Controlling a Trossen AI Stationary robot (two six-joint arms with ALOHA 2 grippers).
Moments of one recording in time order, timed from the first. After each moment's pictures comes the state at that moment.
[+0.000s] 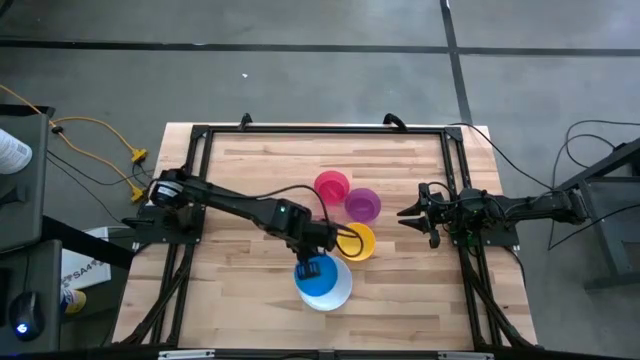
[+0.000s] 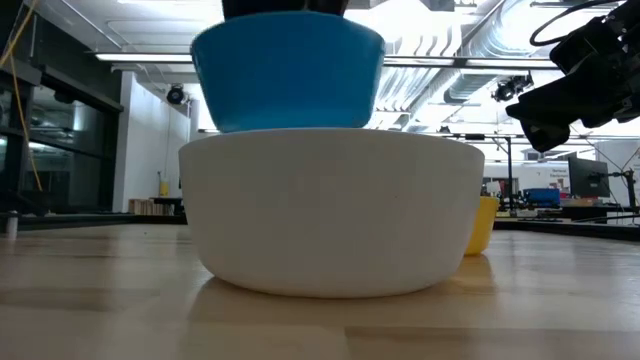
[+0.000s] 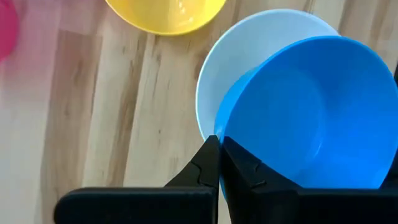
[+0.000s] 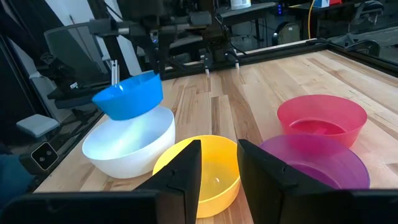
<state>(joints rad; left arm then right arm) -0.23 1.86 1.67 -0.98 0.01 -0.46 0.04 0.16 0.01 0.03 -0.03 0.21</state>
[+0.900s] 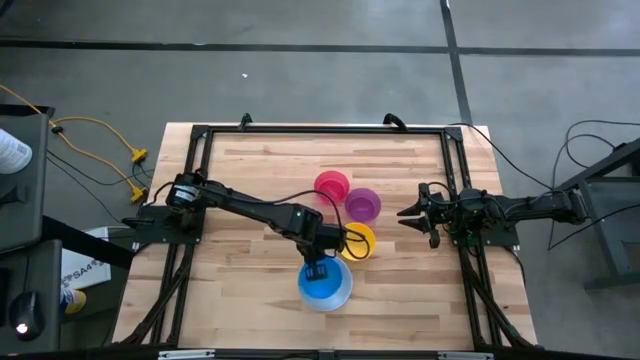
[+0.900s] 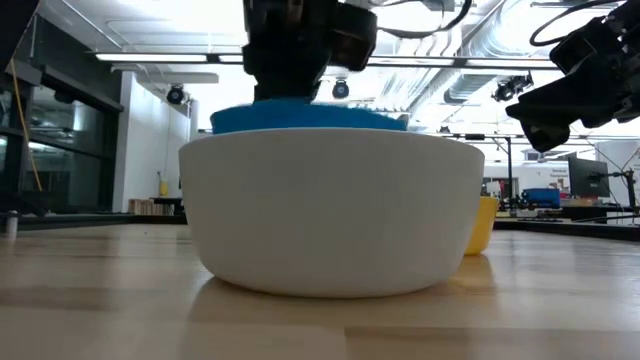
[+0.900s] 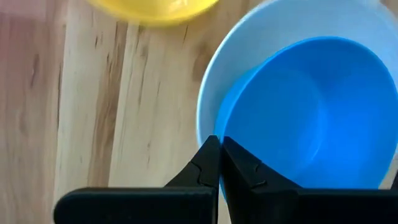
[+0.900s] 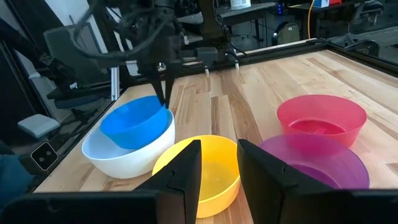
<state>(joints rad) -0.21 1.98 1.67 -0.91 0.08 -0.43 0.04 0.16 0.01 0.03 -0.03 0.21</state>
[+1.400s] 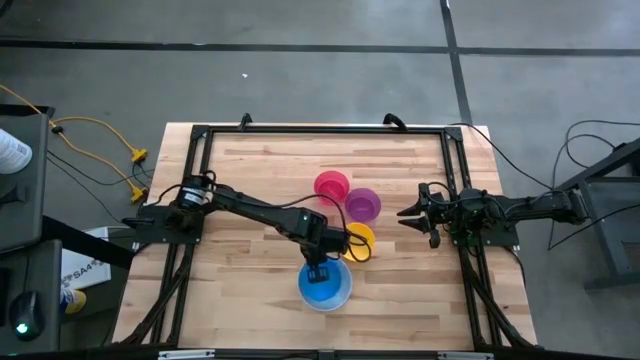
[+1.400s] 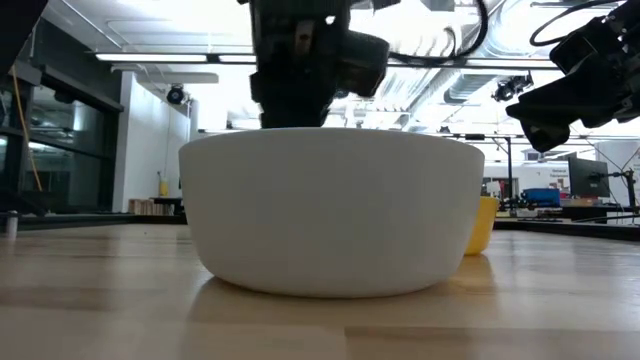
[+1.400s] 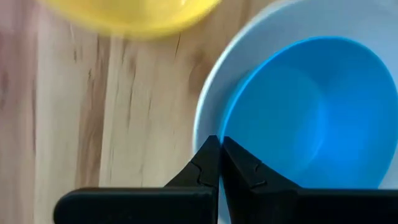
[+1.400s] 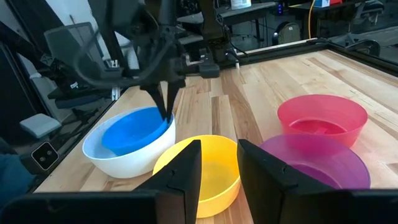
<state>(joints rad) -0.20 2.04 1.67 -0.88 0.11 -0.40 0.04 0.16 0.01 0.03 -0.03 0.21</state>
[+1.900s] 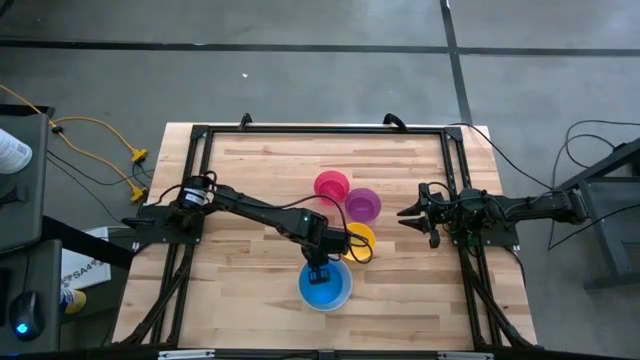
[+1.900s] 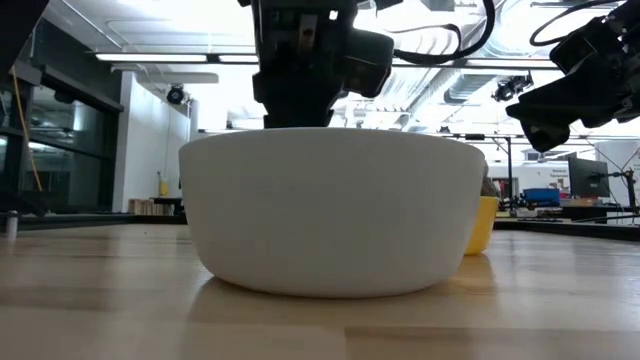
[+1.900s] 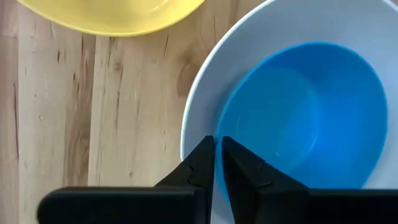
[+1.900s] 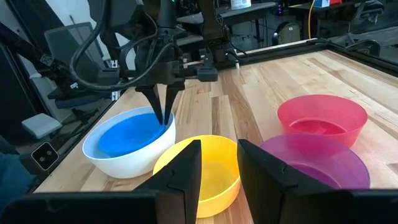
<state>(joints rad) -0.20 2.05 1.67 -0.85 0.13 -0.40 0.04 0.16 0.01 0.03 -0.03 0.21</state>
